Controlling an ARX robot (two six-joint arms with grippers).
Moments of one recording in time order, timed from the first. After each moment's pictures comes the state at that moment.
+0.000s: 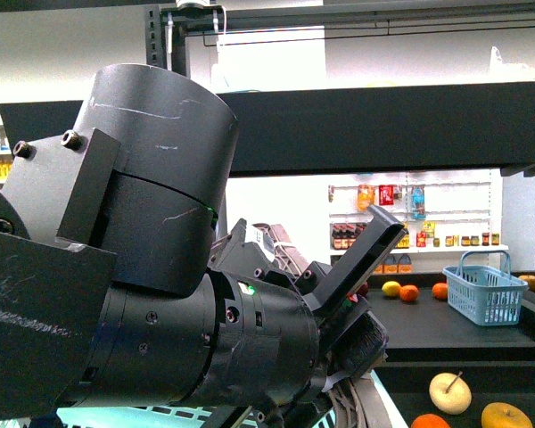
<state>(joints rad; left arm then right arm) -0.59 1.64 1.04 0.24 0.30 -0.88 0.00 0.08 0.09 -0.02 0.00 0.01</state>
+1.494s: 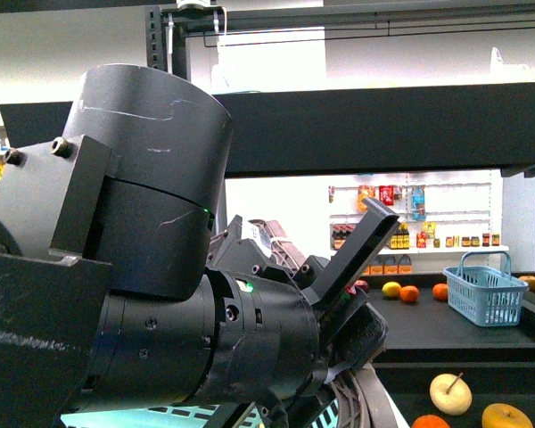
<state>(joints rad) -0.58 1.64 1.02 0.37 0.25 -0.92 0.00 0.01 0.02 0.00 0.00 0.00</state>
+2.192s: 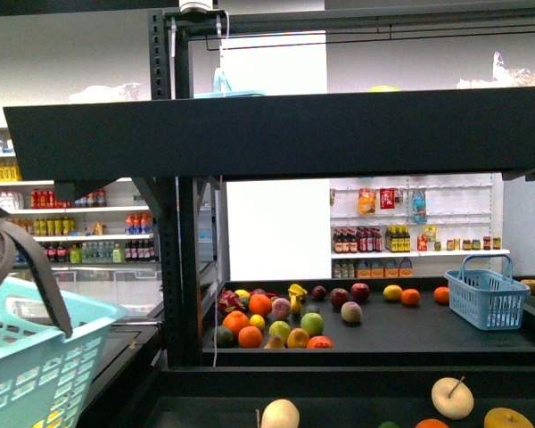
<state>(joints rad) 0.04 1.61 0.98 0.73 -0.01 -1.35 0.00 0.01 0.02 0.00 0.00 0.00</state>
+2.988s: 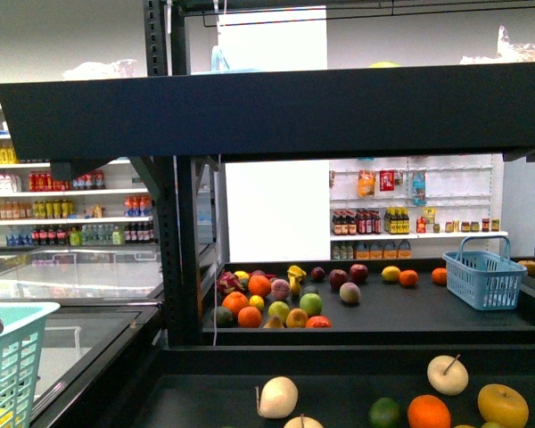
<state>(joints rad) 0.28 1.90 1.02 1.10 0.13 -1.56 0.00 0.01 0.02 0.00 0.00 0.00</state>
